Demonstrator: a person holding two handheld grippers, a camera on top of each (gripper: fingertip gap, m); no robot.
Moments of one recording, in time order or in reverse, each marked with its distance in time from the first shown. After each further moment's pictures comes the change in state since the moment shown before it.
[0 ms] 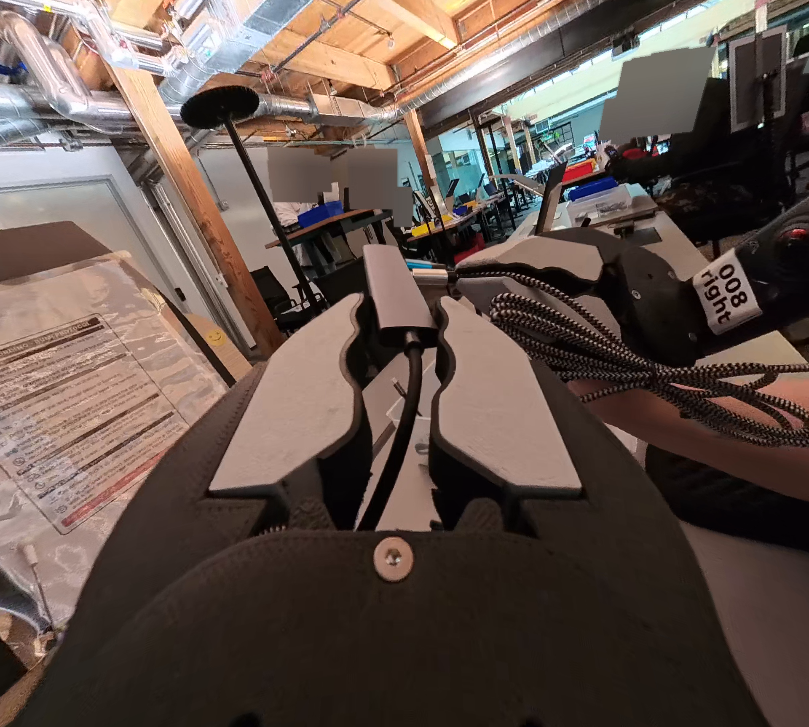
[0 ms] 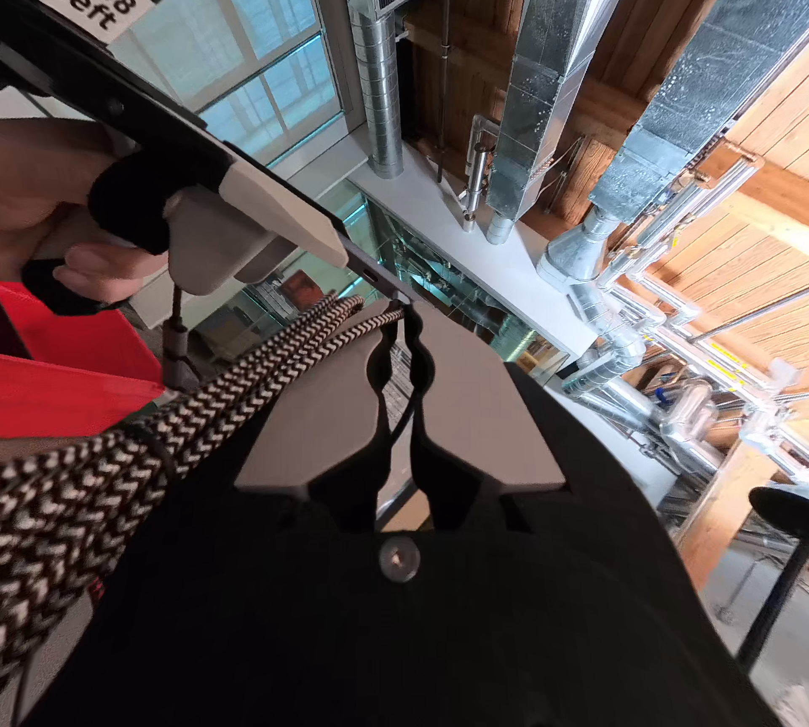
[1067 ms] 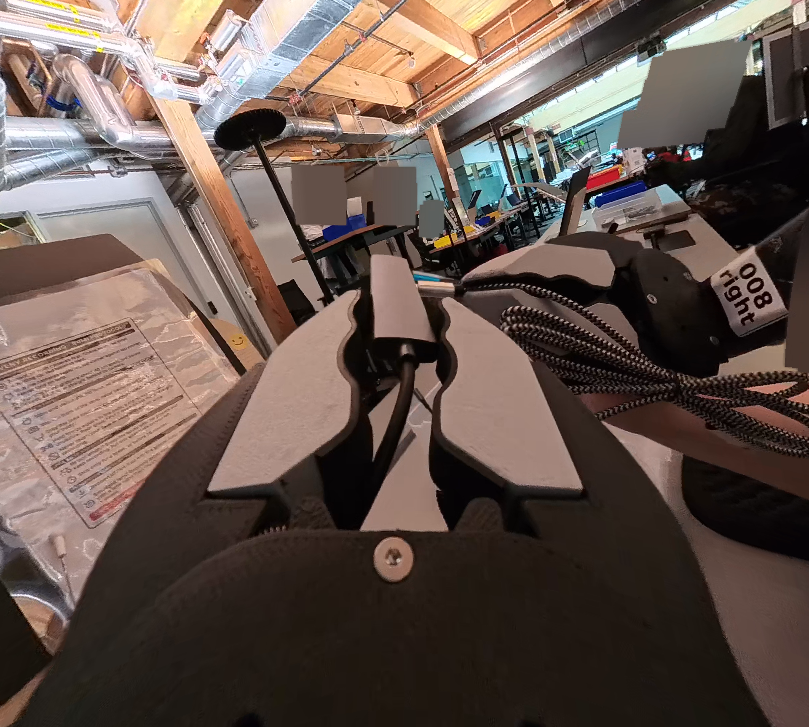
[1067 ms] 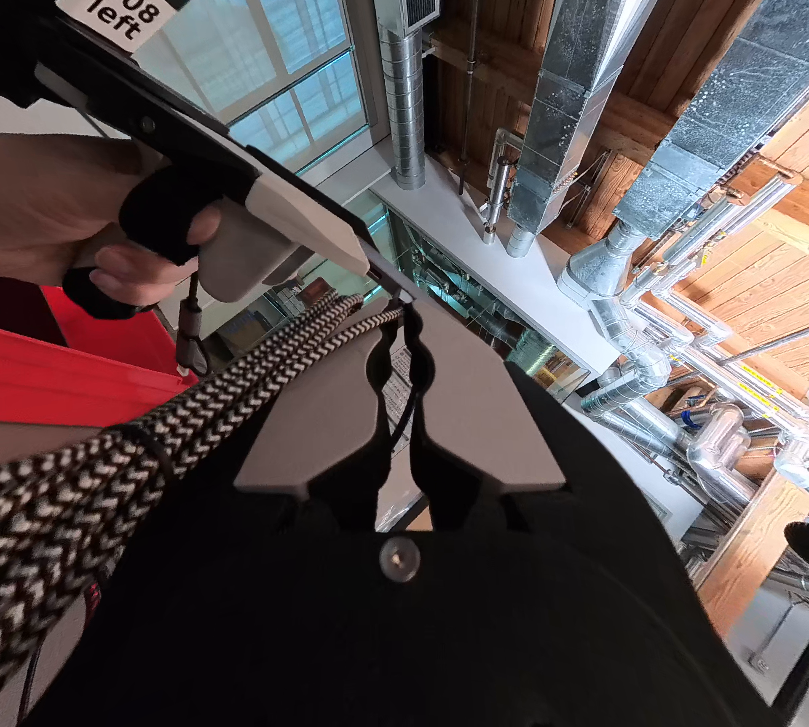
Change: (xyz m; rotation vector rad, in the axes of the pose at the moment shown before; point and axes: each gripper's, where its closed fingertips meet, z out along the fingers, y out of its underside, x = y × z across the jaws) left arm -0.001 0.006 -0.002 0.036 -0.054 0.044; right arm -0.014 0.002 -0.001 0.031 -0.060 -0.003
